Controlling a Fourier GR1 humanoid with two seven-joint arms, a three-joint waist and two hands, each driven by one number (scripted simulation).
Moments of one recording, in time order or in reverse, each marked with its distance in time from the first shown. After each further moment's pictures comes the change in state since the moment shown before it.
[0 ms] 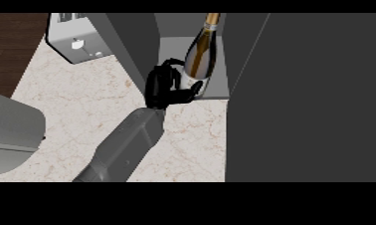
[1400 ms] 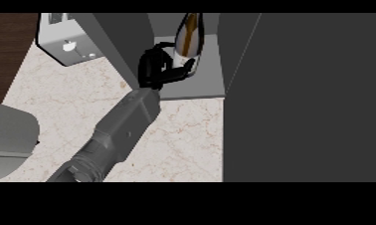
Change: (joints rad) left arm -0.231 -0.001 0.071 0.333 0.121 -0.038 -0.036; right arm -0.061 -0.001 0.024 0.047 0.019 0.001 -0.003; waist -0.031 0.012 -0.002
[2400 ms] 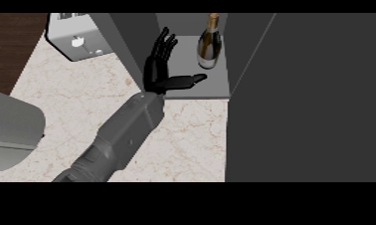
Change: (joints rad) left arm 0.062 -0.001 -0.052 -0.140 -0.074 -0.014 -0.103; right arm 0.029 -0.003 0.002 -0.033 0.033 -0.010 0.006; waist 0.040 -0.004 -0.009
